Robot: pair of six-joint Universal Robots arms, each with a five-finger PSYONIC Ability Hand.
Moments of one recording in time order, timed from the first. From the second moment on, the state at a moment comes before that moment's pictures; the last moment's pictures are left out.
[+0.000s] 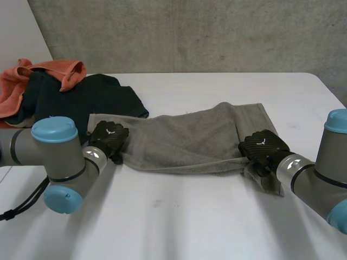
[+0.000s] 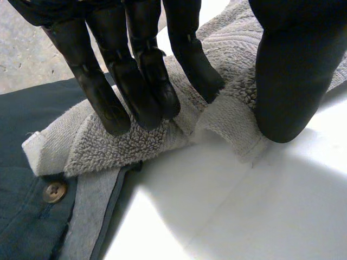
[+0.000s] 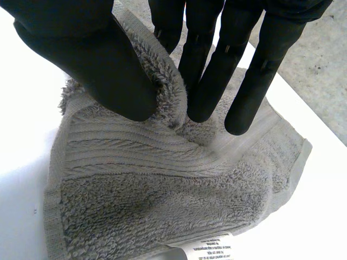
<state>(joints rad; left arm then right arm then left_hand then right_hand) 4.35 -2.28 -1.46 3.45 -1.49 3.62 1.84 -1.12 1.66 -0.08 1.29 2.51 1.17 1.18 1.17 1.18 0.49 1.09 1.17 1.19 1.20 1.01</state>
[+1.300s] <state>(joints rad) 4.33 -2.16 -1.65 3.52 -1.37 3.58 1.82 -1.17 1.62 0.01 1.37 2.53 0.73 0.73 0.73 0.72 0.55 1.09 1.17 1.19 1.20 1.01</state>
